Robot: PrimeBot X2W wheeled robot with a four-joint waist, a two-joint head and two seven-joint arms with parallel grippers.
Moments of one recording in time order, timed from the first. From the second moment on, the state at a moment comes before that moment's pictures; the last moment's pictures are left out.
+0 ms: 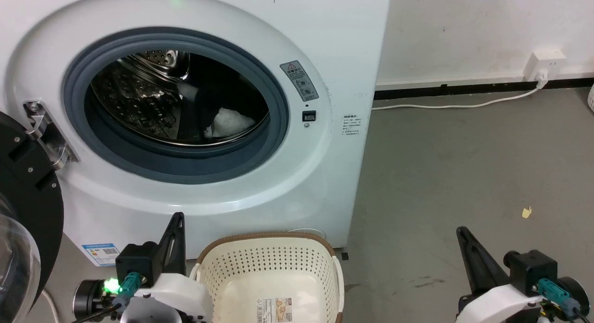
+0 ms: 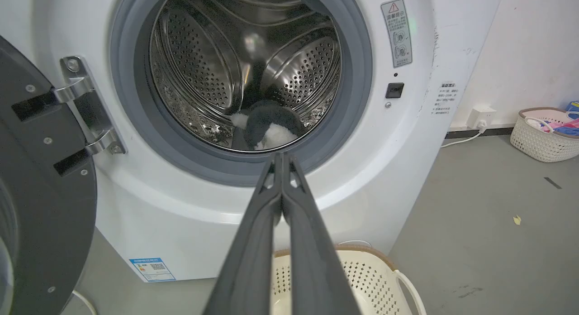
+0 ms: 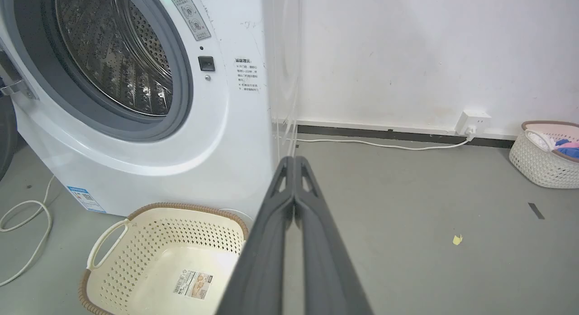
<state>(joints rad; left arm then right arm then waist) -0.02 0.09 -0.05 0.02 -0.09 0.03 -0.03 0.04 -0.05 0.00 0.03 0.06 0.13 -0.03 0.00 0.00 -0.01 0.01</state>
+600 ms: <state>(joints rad) -0.02 0.05 0.00 0.00 0.00 0.00 0.00 0.01 -0.05 0.00 0.00 0.01 0.13 0.00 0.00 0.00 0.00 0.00</state>
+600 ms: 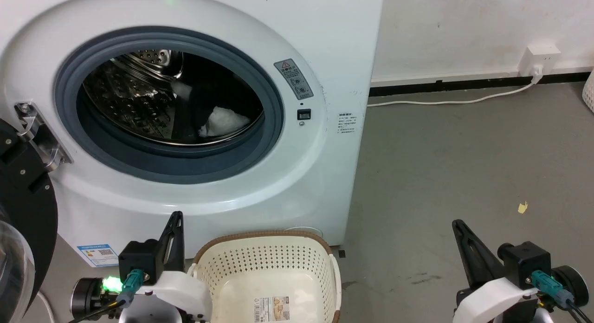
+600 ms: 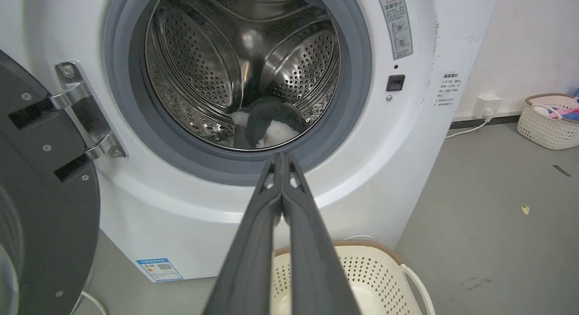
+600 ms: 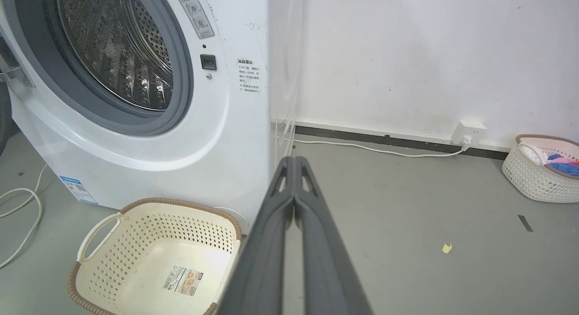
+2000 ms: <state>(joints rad) -0.02 0.05 0.00 0.00 0.00 0.00 0.00 0.01 -0.05 0.00 0.00 0.01 0.13 0.00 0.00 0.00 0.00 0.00</state>
